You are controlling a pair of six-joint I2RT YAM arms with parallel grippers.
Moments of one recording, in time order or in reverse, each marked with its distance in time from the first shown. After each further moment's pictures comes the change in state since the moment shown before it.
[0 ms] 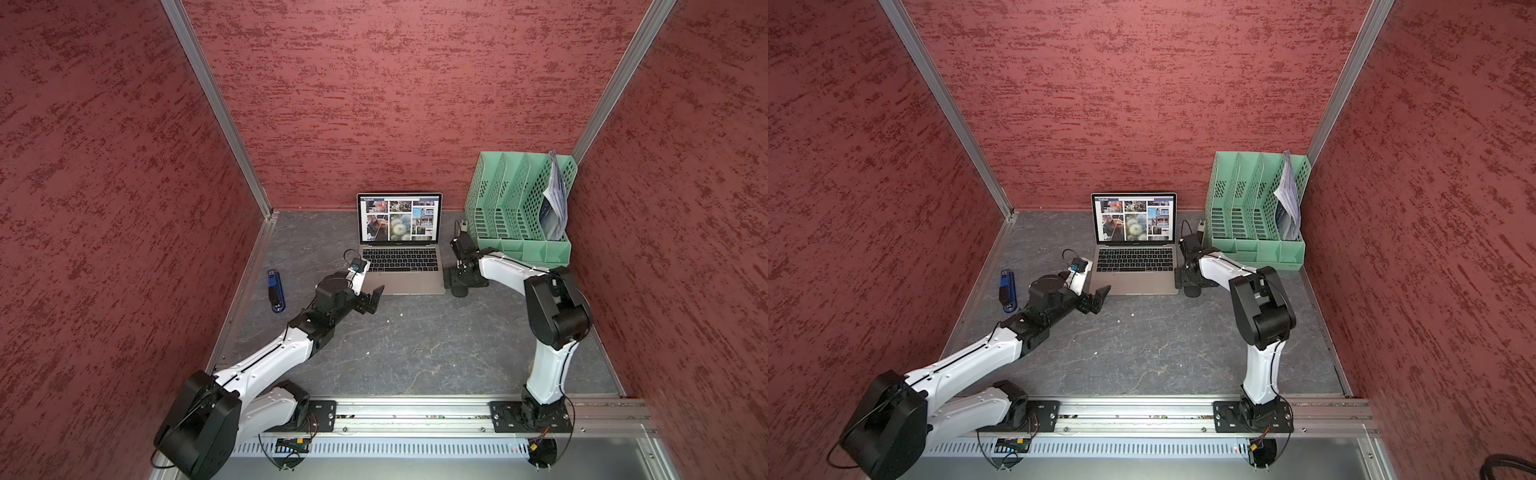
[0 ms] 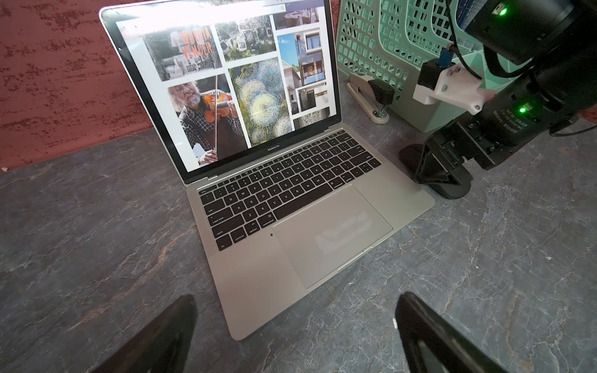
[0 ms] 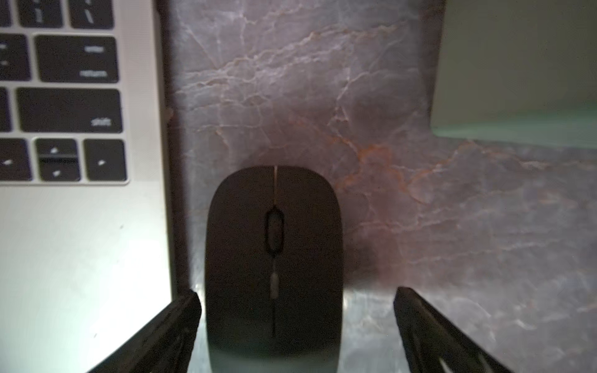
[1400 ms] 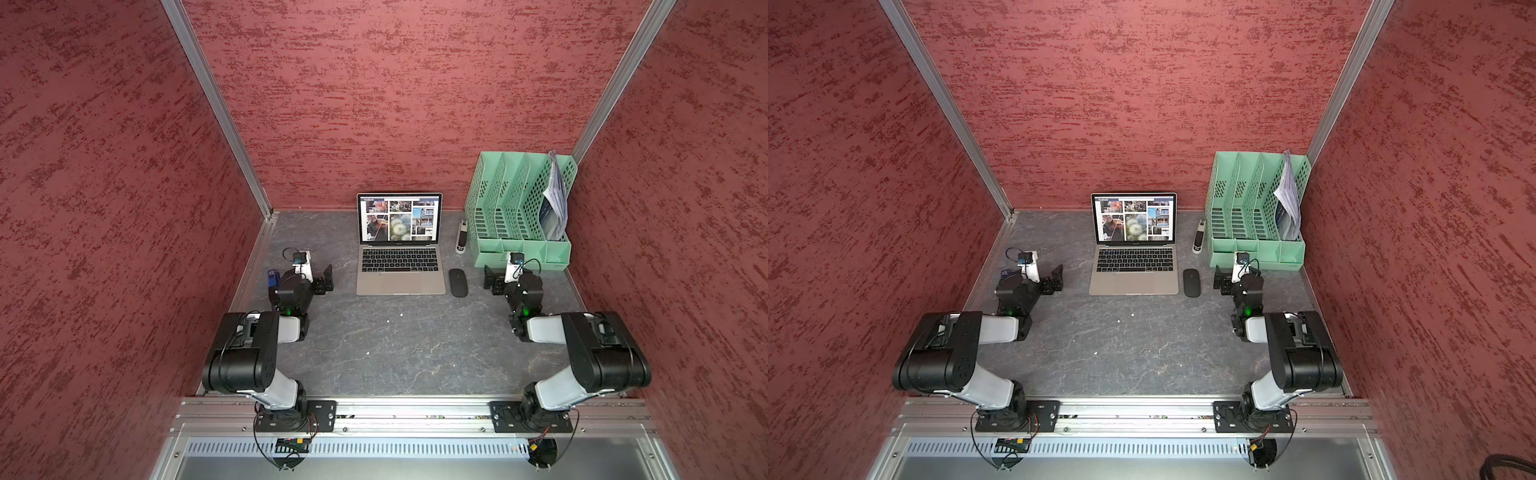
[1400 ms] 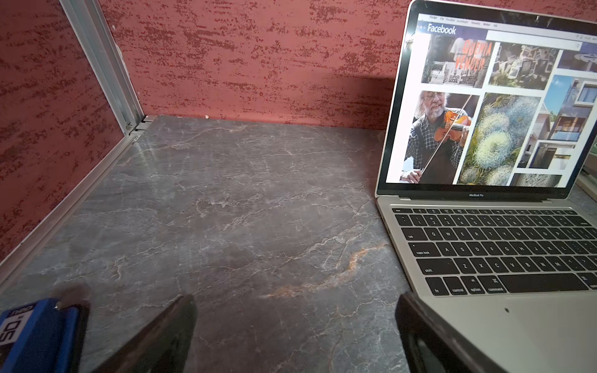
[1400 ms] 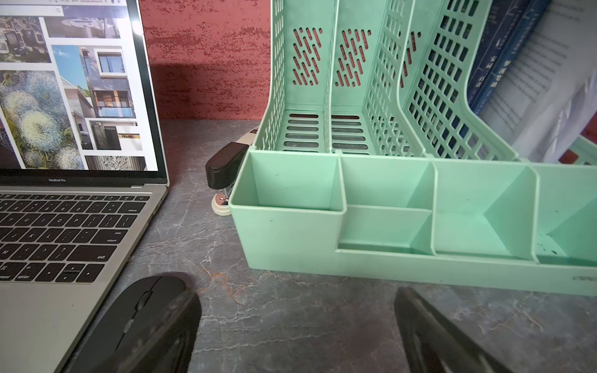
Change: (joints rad) left arm 0.556 0.456 -0.130 0.696 0.116 -0.072; right arm -0.332 -0.308 -0.882 1.521 -0.155 -0.290
